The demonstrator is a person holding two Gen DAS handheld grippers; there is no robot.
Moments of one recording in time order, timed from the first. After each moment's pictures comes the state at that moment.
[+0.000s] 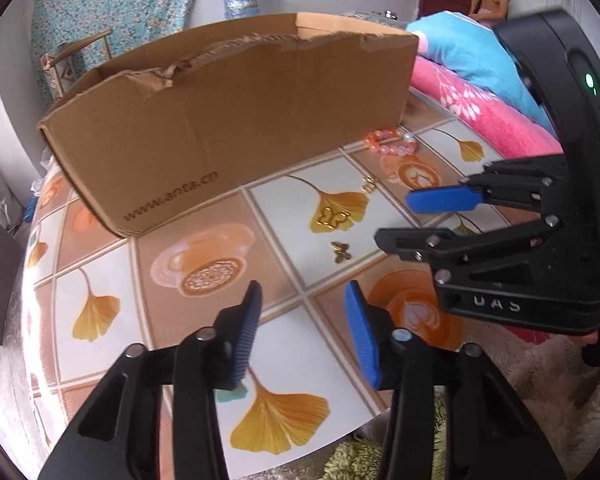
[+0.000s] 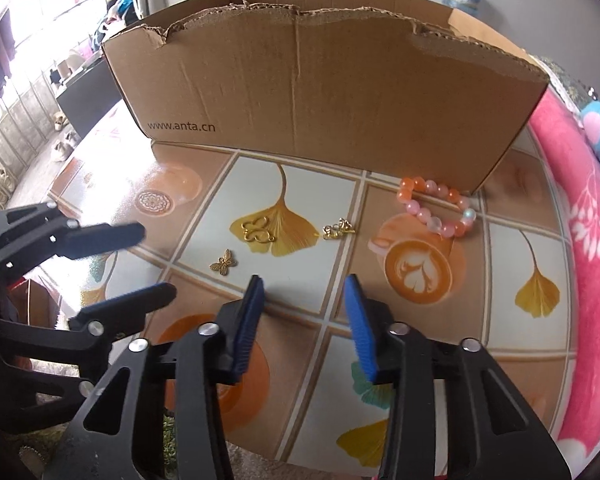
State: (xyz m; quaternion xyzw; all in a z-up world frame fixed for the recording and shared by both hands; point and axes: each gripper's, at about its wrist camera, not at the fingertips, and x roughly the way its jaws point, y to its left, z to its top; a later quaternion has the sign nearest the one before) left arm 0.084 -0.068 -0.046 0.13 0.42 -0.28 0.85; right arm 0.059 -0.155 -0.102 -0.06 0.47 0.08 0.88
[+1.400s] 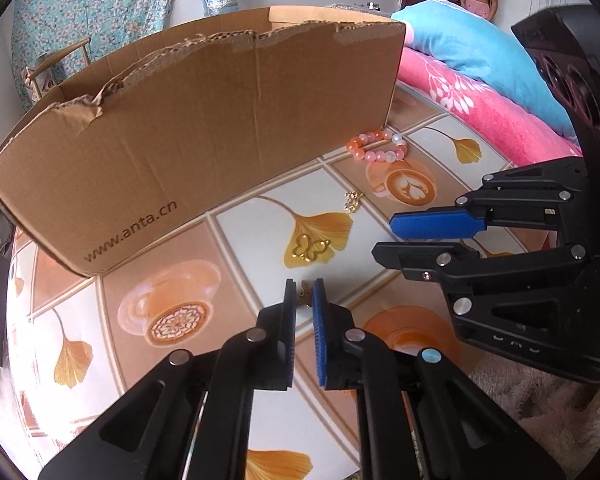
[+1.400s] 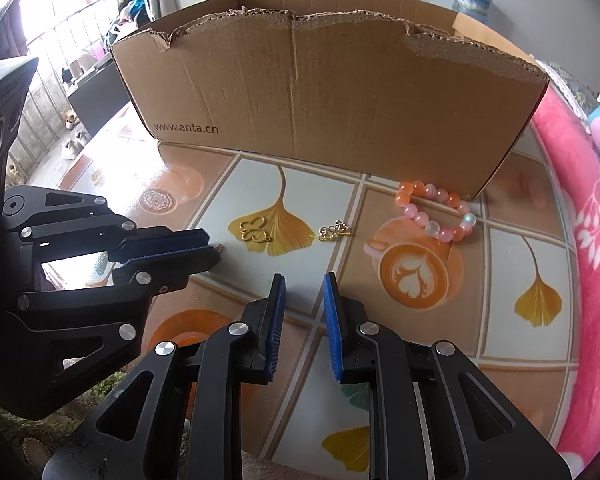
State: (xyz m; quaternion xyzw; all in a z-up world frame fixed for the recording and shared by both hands) left arm 0.102 -0.094 -0.049 0.15 0.43 -0.30 0.84; right arm 0.051 -0.178 -0.103 -0.05 0.46 0.10 0.88
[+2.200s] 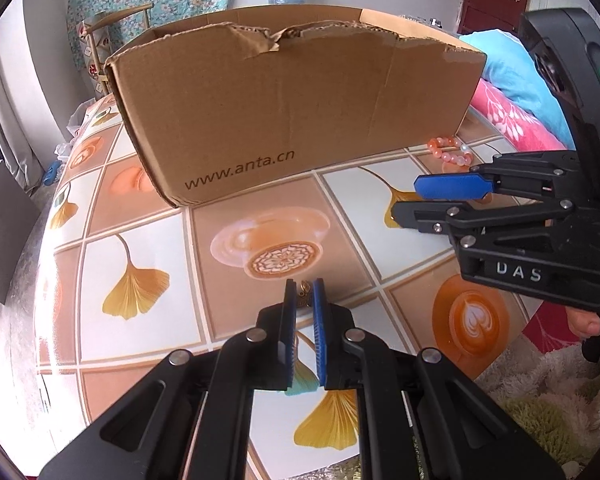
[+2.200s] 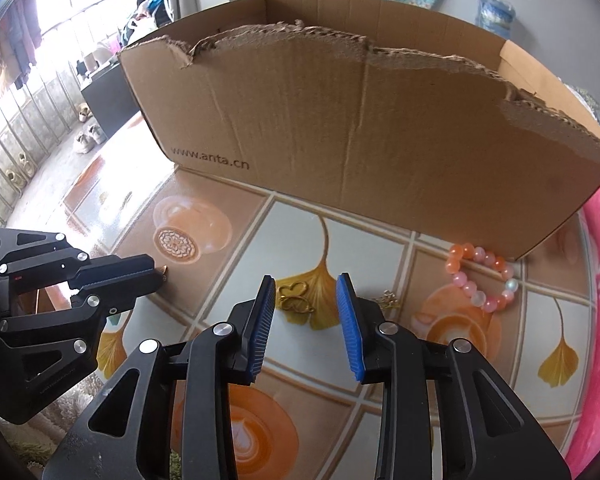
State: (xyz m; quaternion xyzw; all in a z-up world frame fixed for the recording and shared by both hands) left arm 0.105 -0.034 -0.049 0.09 0.45 -0.22 0.86; right arm 0.100 -0.137 -0.105 -0.07 0.46 0.13 0.88
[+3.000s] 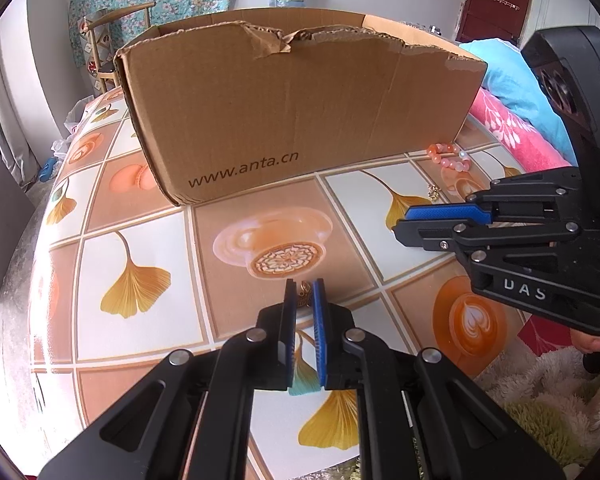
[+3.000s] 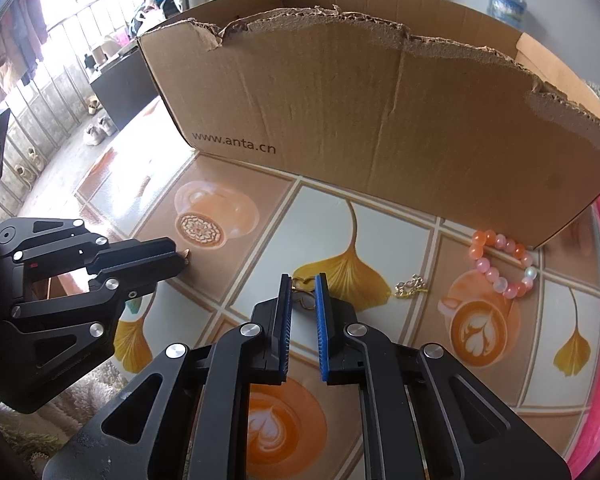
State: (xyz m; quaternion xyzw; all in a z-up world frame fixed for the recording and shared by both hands) left arm 0.107 -0.032 -0.049 0.08 0.44 -0.23 0.86; right arm 0.088 -0.126 -0.106 -0.06 0.48 0.15 0.86
